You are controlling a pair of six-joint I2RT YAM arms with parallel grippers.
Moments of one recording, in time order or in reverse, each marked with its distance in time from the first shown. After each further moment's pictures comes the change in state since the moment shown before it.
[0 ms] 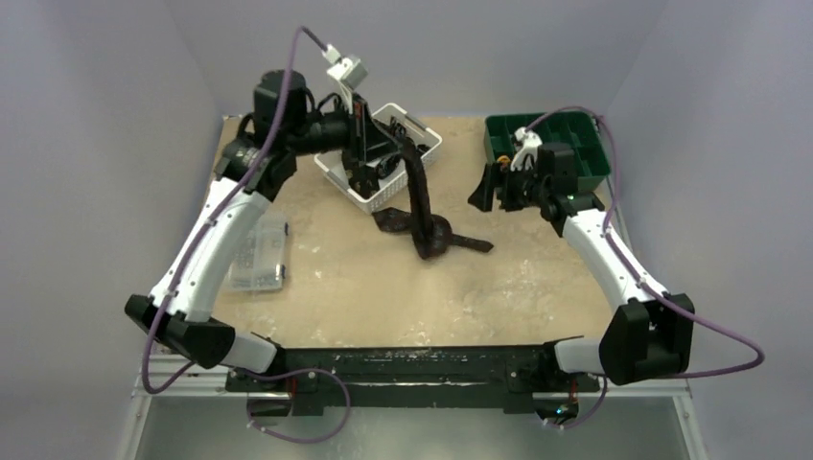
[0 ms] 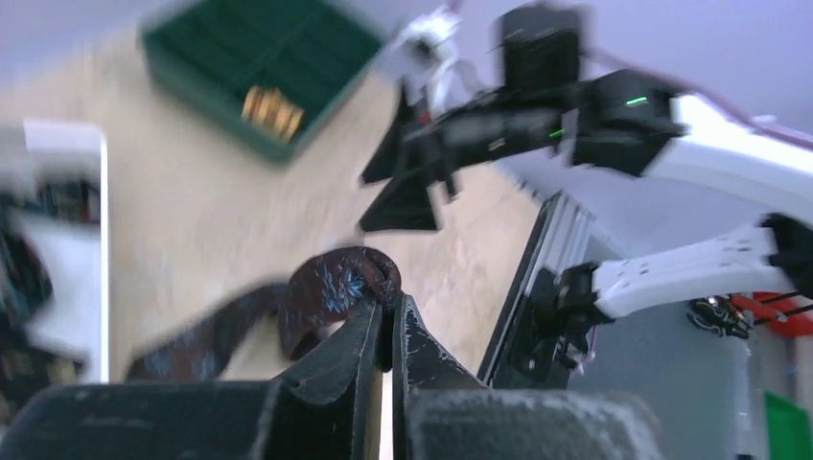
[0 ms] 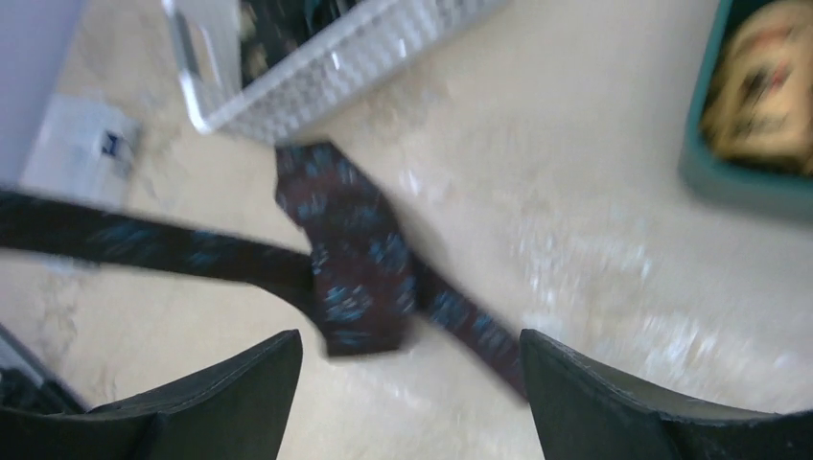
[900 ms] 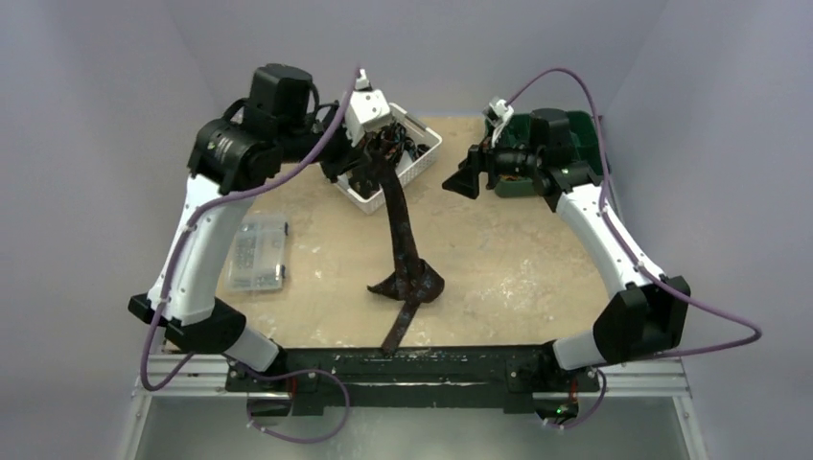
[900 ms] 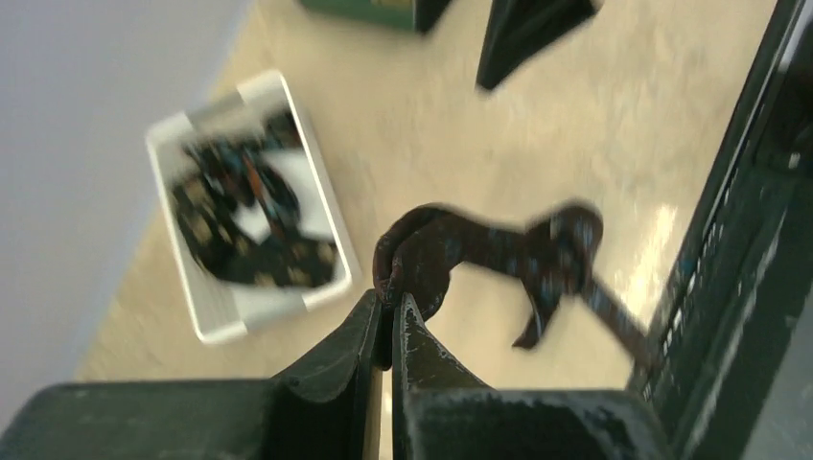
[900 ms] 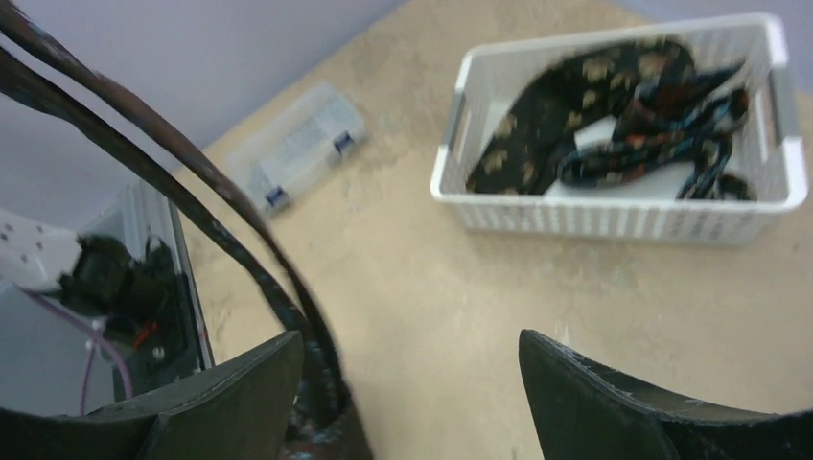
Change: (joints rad) left arm -0.161 0.103 0.708 -0.657 -0.300 0.724; right arm 0.056 0.081 0.328 0.076 -0.442 -0.148
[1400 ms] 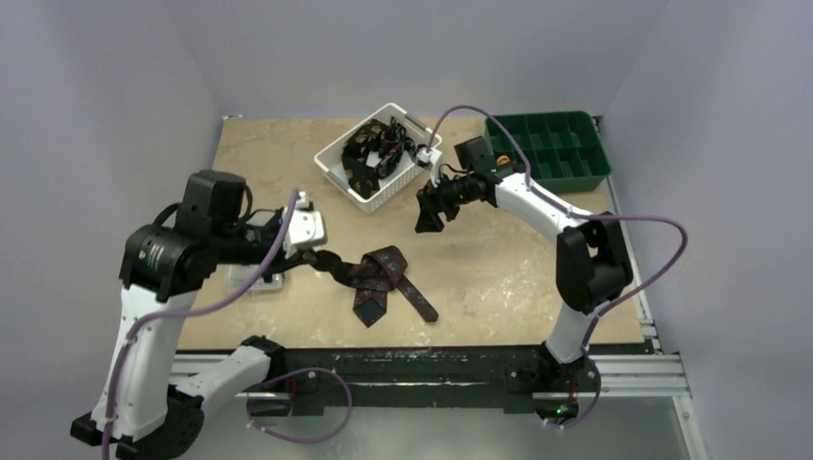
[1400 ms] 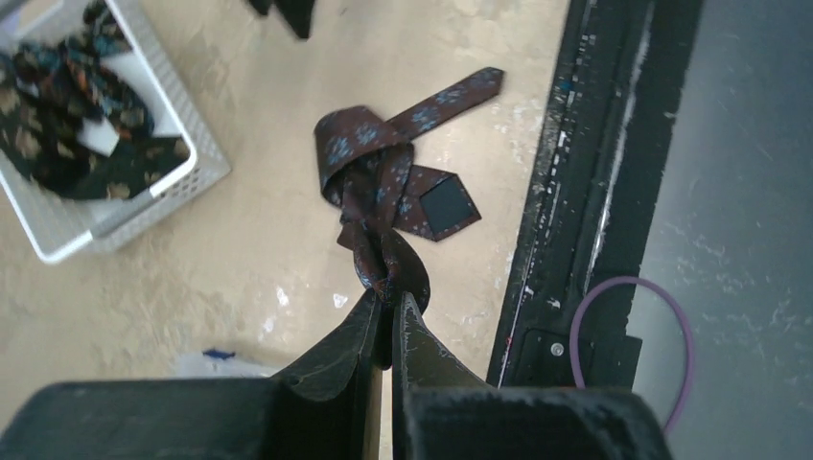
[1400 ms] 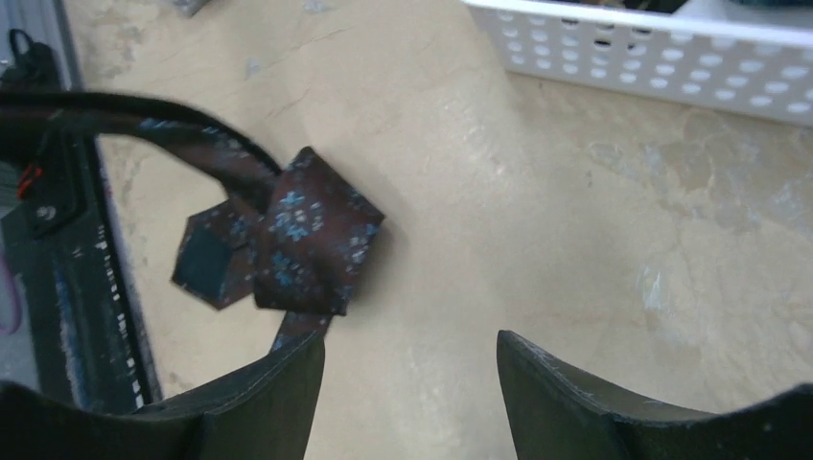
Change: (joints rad) left arm 0.262 -0.502 -0.720 -0.243 0.224 0.318; right arm 0.202 0.335 0.004 -0.213 0.125 -0.345
